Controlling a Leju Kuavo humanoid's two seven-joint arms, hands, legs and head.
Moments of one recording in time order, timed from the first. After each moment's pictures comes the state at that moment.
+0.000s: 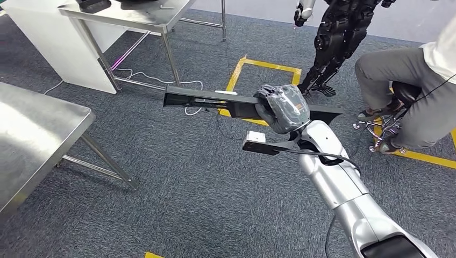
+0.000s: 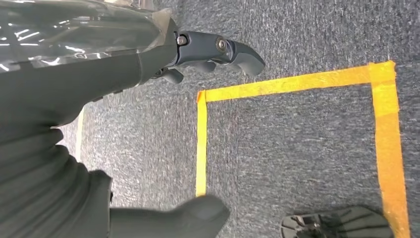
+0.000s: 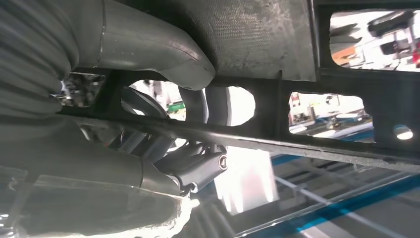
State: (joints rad) left arm -0.12 -0.02 0.19 -0.19 -0.55 0.16 0.08; right arm -0.75 -0.13 0.57 -1.07 0.93 -0.31 -0.35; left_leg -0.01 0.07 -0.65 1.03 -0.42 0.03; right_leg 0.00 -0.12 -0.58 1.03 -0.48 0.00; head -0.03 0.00
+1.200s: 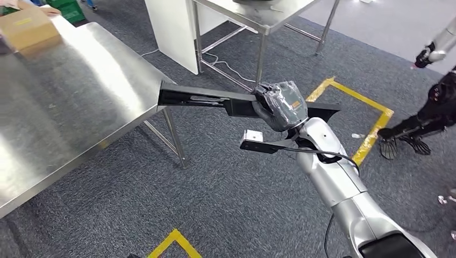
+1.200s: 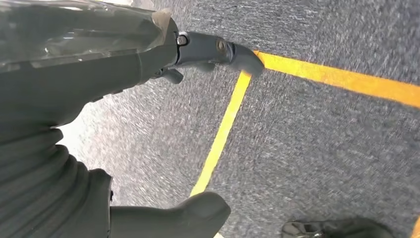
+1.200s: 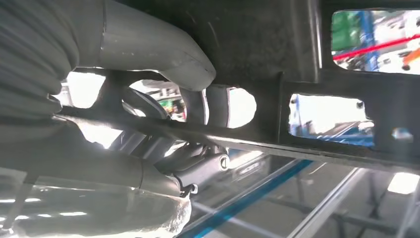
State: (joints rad) left arm -0.13 -0.03 0.19 -0.19 -0.57 0.17 0.09; right arm -0.75 -0.13 0.57 -1.07 0.95 -0.30 -0.36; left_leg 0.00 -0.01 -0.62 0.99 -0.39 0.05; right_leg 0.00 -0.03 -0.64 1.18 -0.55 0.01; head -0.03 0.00
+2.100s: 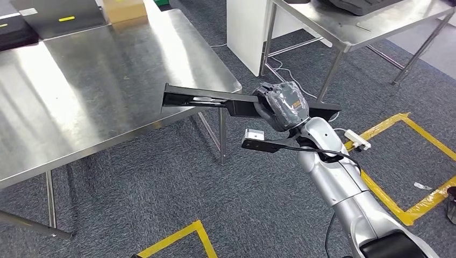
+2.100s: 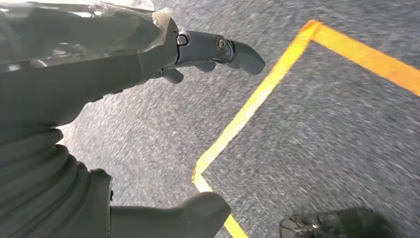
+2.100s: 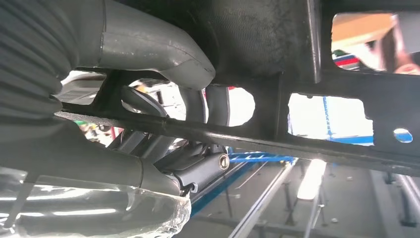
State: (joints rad) left arm -0.13 -0.03 0.19 -0.19 -0.58 0.18 0.10; right arm -0.77 -0.11 0.56 -1.06 0.95 -0.29 -0.36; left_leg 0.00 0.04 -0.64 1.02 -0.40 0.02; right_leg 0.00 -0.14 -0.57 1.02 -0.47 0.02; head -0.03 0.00
